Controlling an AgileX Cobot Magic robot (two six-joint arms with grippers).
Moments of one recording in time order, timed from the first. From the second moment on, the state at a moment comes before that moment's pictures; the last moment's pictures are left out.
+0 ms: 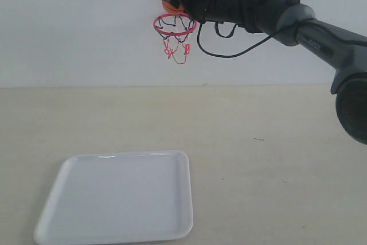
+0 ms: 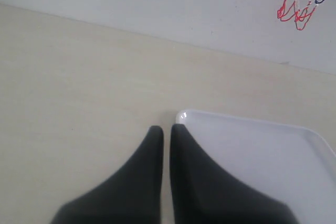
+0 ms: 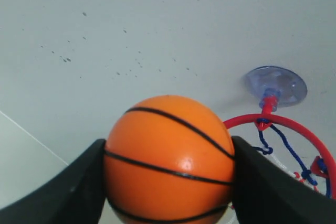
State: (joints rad) left arm -0.04 0.00 0.00 0.02 0.31 -0.26; right arm 0.37 2.47 -2.40 1.28 0.39 -0.67
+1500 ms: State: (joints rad) left arm -0.04 0.00 0.00 0.02 0.31 -0.26; right arm 0.10 2.42 -2.40 1.20 1.21 -0.44
